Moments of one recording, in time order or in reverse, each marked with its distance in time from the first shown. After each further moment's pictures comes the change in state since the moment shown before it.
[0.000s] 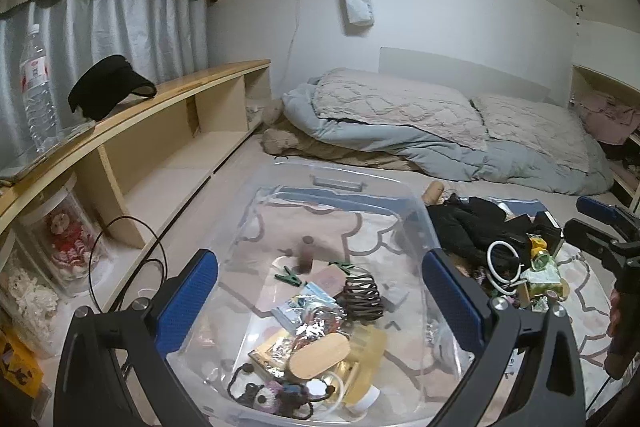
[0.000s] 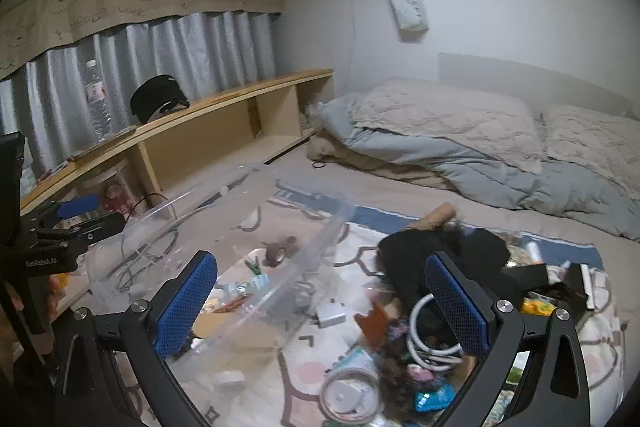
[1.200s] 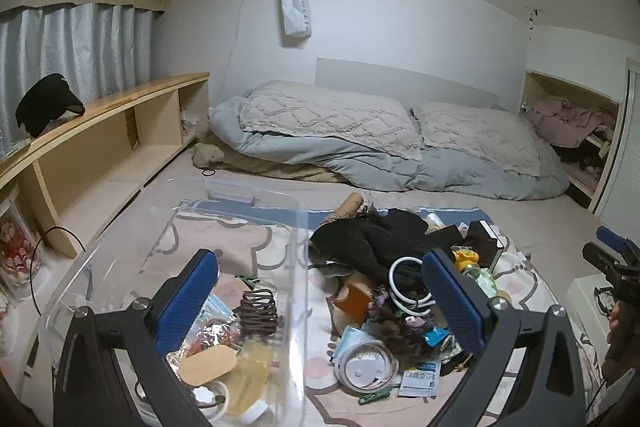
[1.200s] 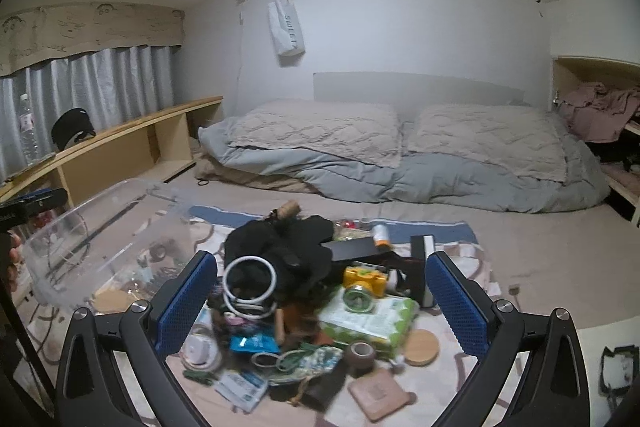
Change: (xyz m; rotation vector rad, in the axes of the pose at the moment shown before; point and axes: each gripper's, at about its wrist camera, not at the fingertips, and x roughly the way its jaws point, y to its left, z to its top) left arm -0.005 -0.111 0.005 0.016 -0.042 -0.174; right arm -0.126 -0.141 -0.059 0.079 -0.097 -0.338
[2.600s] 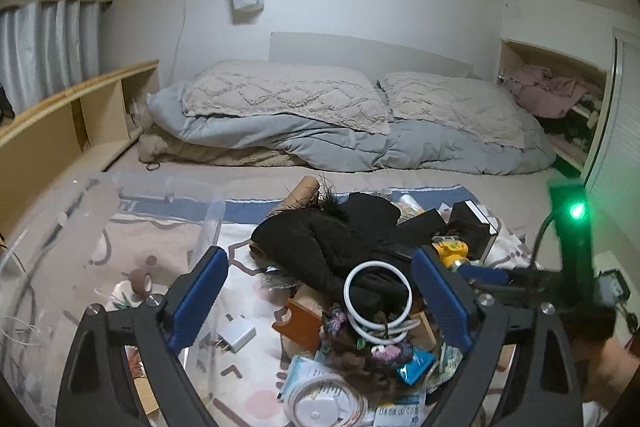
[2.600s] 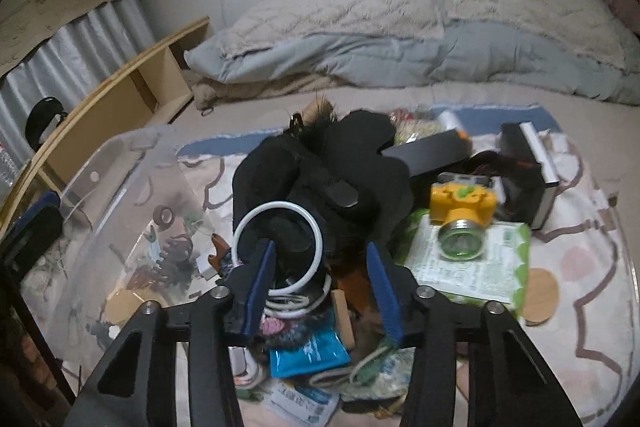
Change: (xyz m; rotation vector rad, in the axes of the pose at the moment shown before) left arm 0.114 -0.057 -0.007 0.050 0.065 -0.104; right arm 0.191 0.042 -0.031 0.214 0.415 0.133
